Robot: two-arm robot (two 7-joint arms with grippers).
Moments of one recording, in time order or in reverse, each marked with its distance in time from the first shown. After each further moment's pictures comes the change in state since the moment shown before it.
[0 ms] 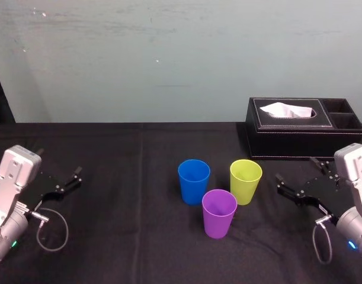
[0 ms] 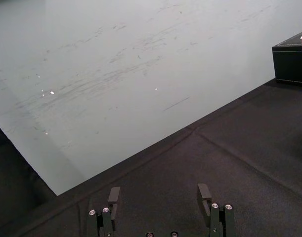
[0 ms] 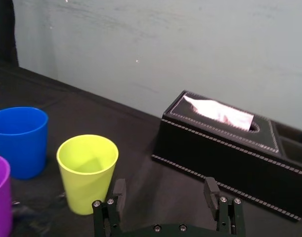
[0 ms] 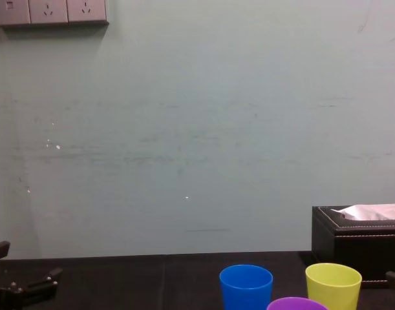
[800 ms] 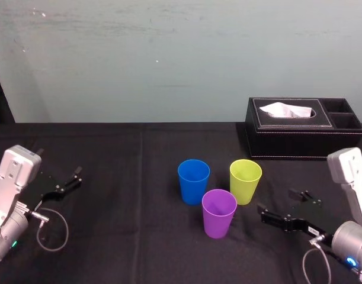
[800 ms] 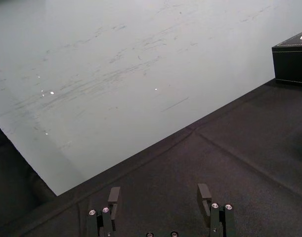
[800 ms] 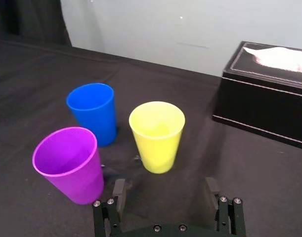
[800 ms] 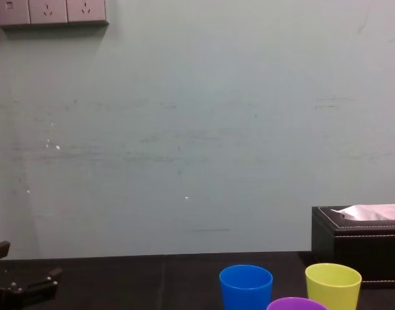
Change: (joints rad) left arm 0.000 0.000 0.000 0.000 0.000 0.000 0.000; right arm -0.094 0.012 0.069 -0.180 0.154 0.306 0.142
